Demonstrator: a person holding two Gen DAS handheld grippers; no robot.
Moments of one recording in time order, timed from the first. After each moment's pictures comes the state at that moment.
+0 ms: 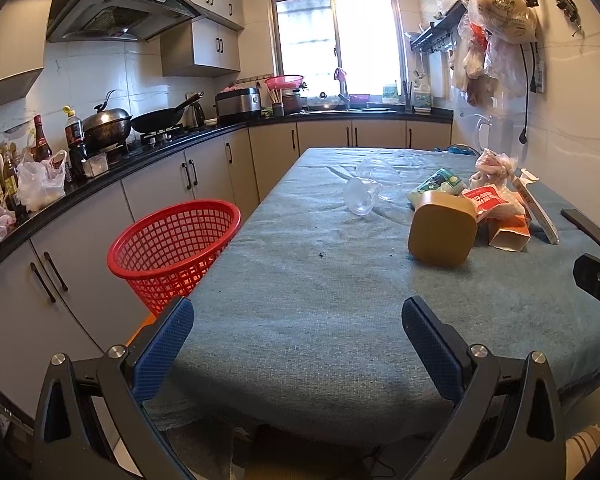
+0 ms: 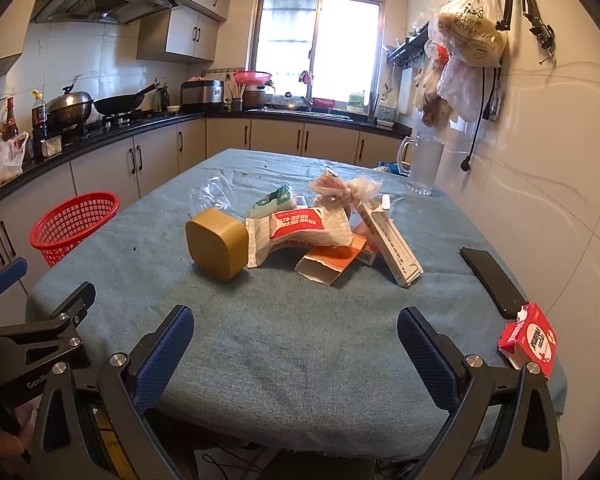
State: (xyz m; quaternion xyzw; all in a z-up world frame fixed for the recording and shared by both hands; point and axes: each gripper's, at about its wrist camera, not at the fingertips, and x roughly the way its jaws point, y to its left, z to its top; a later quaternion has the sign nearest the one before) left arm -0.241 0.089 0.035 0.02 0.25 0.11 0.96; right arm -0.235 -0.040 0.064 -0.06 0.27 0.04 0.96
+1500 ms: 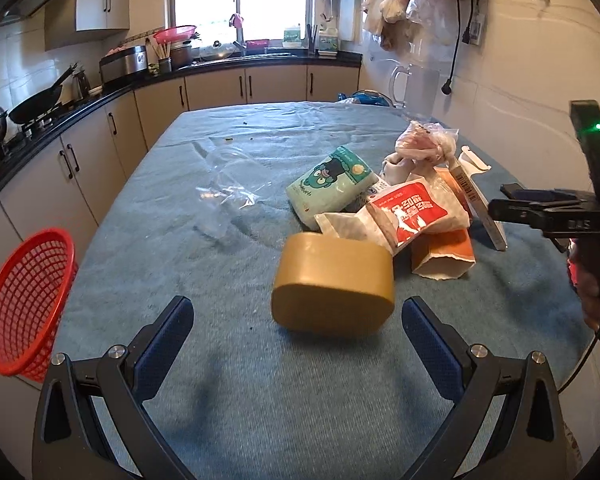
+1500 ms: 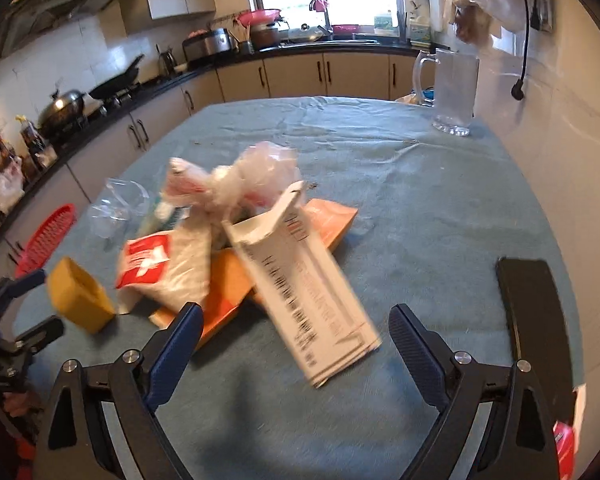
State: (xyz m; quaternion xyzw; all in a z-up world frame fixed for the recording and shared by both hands) left arm -0.098 0.037 0.035 0.02 0.36 -0.08 0.93; right arm -0.036 -0.171 0.039 -0.01 0.41 0.15 0.90
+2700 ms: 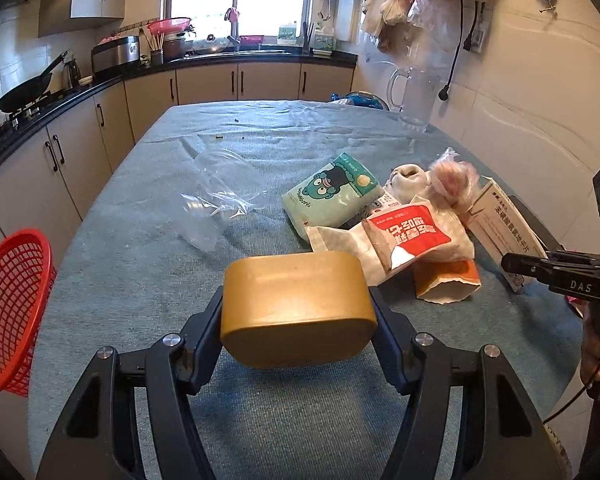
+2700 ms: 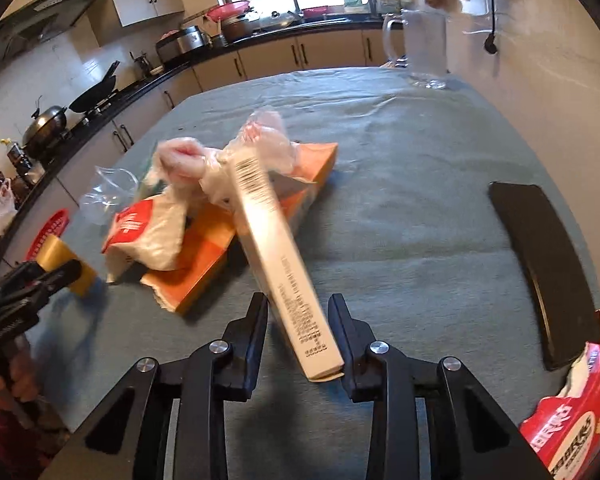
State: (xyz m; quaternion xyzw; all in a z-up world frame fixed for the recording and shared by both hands) left arm -0.072 0.048 0.029 0.00 0.36 -0.10 0.93; right arm -0.072 -0.187 0.021 0.06 0.43 0.12 0.89
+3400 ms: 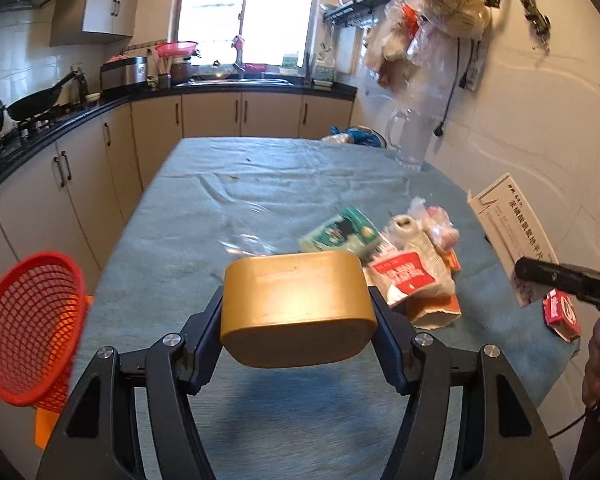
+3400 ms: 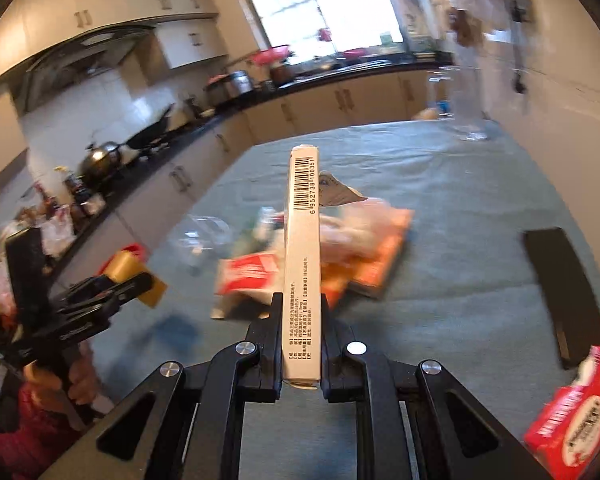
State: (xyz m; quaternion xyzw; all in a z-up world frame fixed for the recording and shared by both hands) left arm -0.095 0.081 0.073 -0.03 0.31 -0.10 0.94; right arm -0.107 -0.134 0.084 0.10 0.35 0.23 0.90
